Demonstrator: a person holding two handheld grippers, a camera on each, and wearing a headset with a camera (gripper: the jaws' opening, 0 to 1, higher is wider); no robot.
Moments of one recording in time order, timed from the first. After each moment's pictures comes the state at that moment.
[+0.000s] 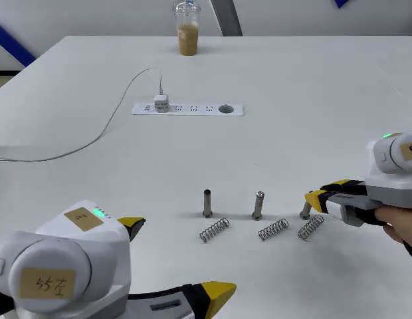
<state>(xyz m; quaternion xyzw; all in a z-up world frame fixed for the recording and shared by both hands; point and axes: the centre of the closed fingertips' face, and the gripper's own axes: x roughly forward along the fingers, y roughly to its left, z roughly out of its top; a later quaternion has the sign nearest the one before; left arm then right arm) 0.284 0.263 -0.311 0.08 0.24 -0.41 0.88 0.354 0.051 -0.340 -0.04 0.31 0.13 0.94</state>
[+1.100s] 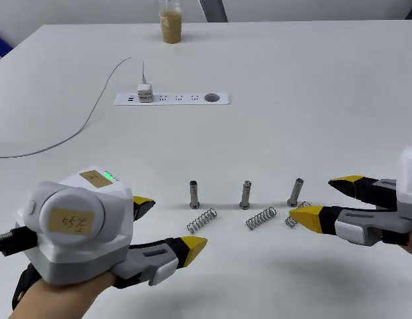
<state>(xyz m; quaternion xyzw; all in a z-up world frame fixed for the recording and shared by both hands) 0.327 0.249 -0.338 0.13 0.26 -0.43 0.86 0.310 0.067 -0.333 -0.01 0.26 0.23 0.94</state>
